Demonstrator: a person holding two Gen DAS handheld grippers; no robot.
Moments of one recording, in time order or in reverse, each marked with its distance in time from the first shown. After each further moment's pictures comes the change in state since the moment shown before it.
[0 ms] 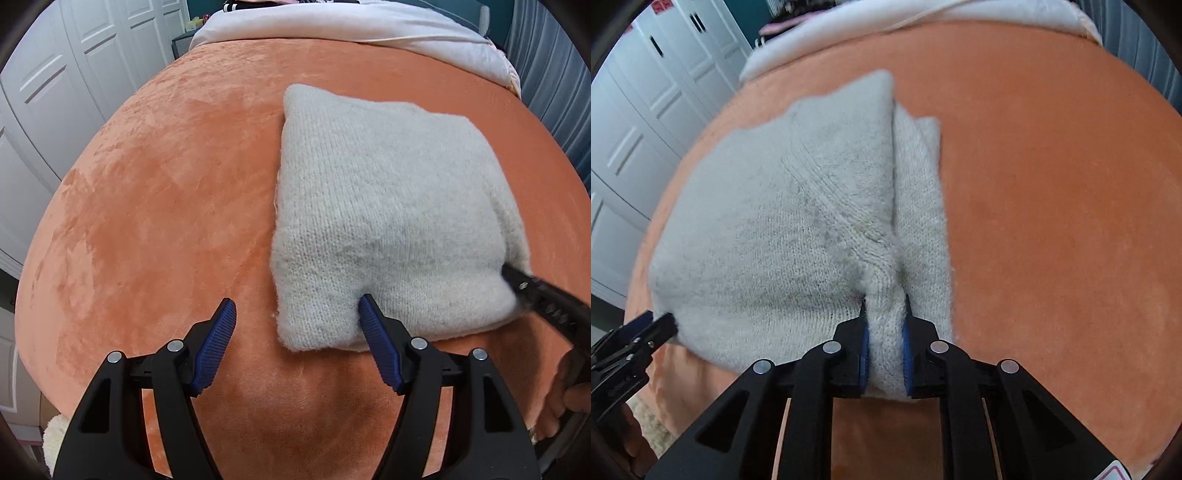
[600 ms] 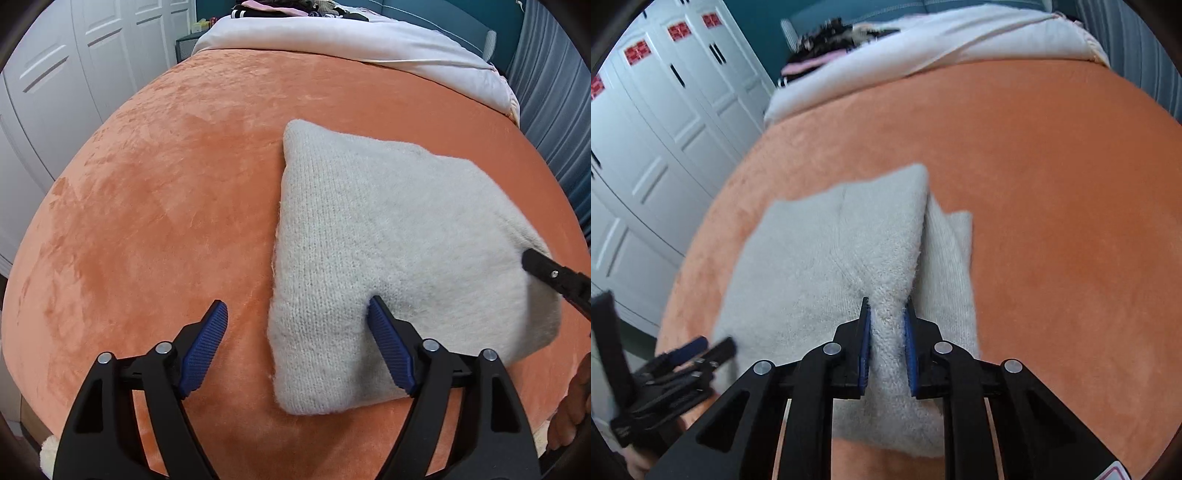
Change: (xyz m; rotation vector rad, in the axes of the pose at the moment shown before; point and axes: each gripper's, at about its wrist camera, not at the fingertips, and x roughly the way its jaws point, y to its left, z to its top) left arm 0.009 0.013 0.034 -0.068 -0.045 -0.063; right arm -0.025 0.015 0.034 0.017 -0.101 0.077
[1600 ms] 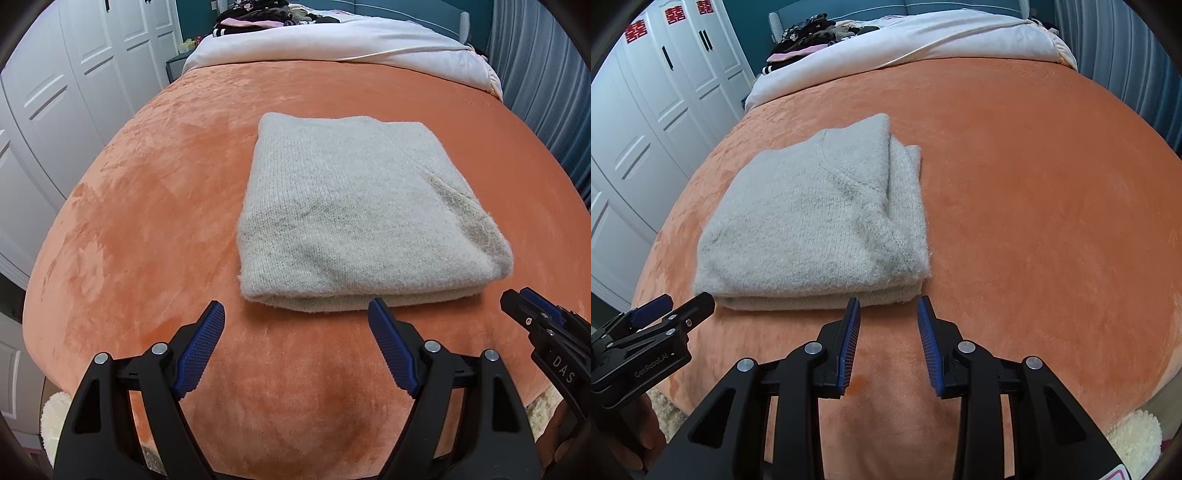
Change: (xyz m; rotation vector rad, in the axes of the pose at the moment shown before) left arm -0.053 -0.042 -0.061 0.098 -0.035 0.049; right arm -0.055 0.002 -0.096 -0.036 -0.006 -0.145
